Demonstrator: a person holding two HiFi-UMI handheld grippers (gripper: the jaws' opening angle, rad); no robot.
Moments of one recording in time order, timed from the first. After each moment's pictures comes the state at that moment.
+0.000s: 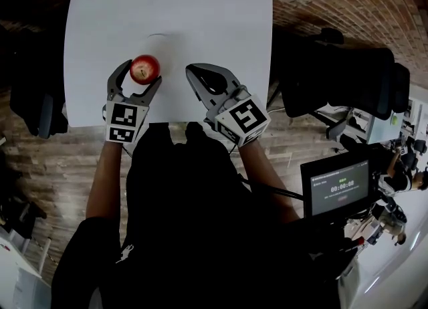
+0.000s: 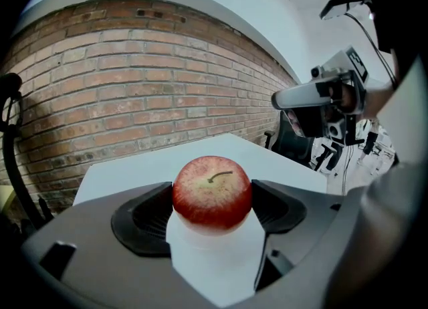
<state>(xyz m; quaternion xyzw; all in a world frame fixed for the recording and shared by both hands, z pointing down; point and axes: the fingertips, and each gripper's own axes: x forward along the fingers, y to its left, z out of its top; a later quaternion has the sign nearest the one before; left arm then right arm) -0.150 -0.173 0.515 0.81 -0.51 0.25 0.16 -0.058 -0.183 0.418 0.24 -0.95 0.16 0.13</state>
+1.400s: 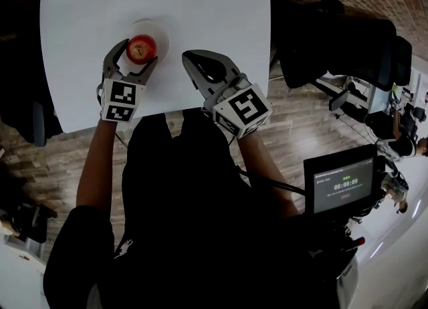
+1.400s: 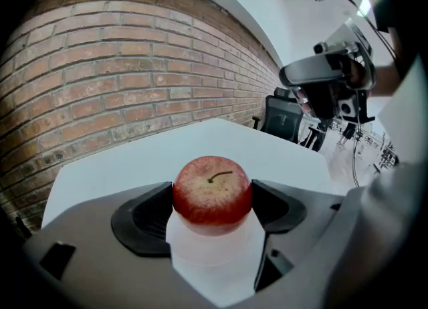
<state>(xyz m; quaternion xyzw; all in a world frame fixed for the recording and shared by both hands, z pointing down) -0.126 -0.217 0.578 0.84 -0.43 0.29 0.16 -0.042 -0.207 0.455 0.30 -0.92 0.20 0.15</state>
